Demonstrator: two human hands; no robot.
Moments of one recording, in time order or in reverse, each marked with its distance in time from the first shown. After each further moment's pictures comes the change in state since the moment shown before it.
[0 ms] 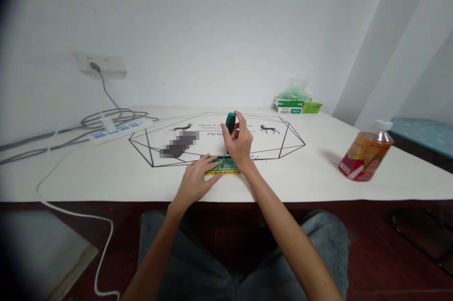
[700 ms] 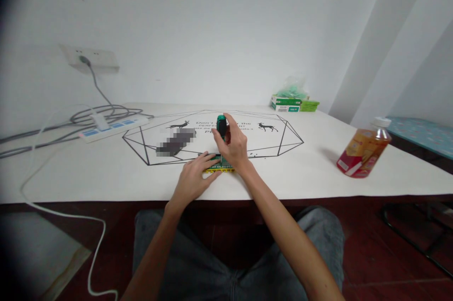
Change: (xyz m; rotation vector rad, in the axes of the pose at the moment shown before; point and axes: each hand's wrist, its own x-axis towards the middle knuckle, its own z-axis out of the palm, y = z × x) left_hand 0.001 0.000 0.000 -0.014 -0.016 -0.003; right_hand -0.012 -0.010 -0.005 -0.026 -0.152 -0.102
